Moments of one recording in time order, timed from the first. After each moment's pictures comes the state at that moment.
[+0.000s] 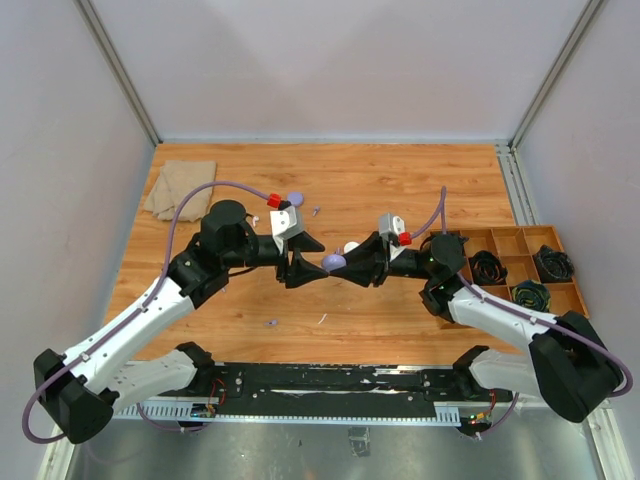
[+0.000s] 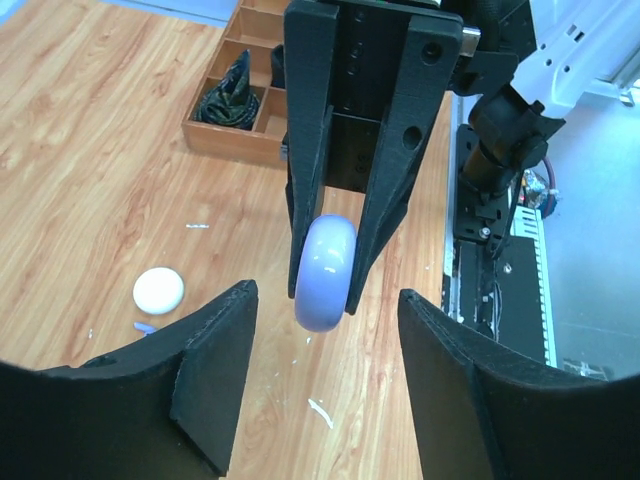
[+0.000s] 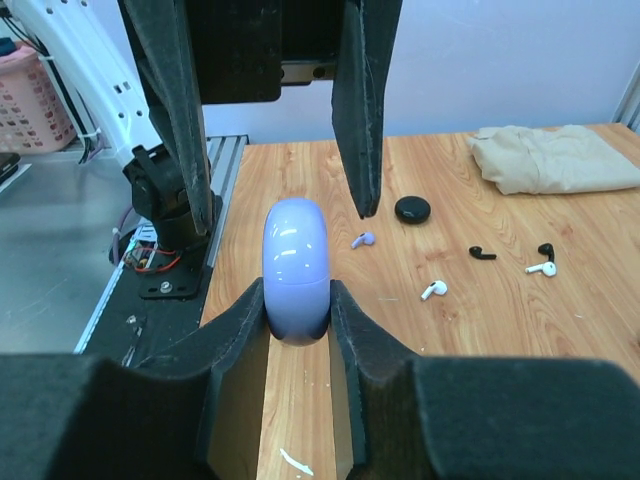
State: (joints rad) left arm -0.66 0.98 0.89 -0.15 0.72 0.09; right arm 0.62 1.17 0.48 0.94 -0.92 0.22
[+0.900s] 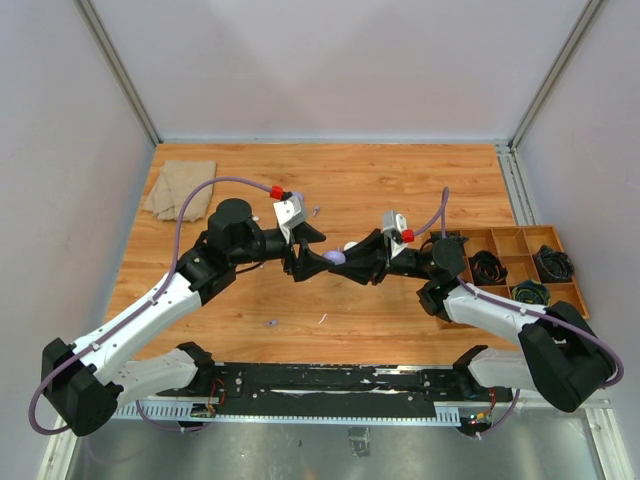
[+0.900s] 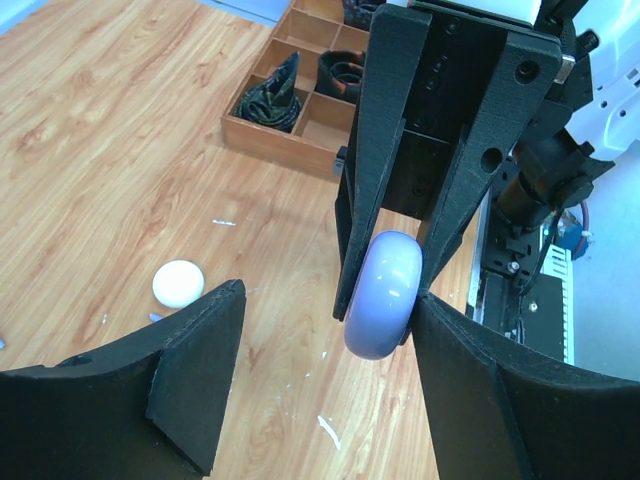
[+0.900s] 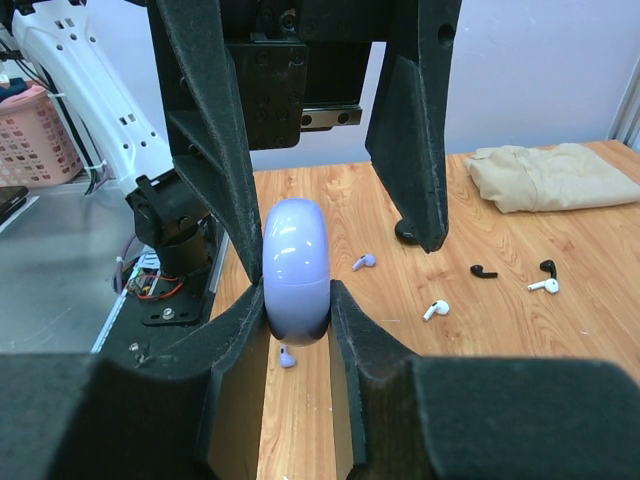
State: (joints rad) left arm -0.66 1.03 0.86 -0.02 0.60 -0.01; right arm 0.62 1.24 0.46 1.14 -0.89 0.34
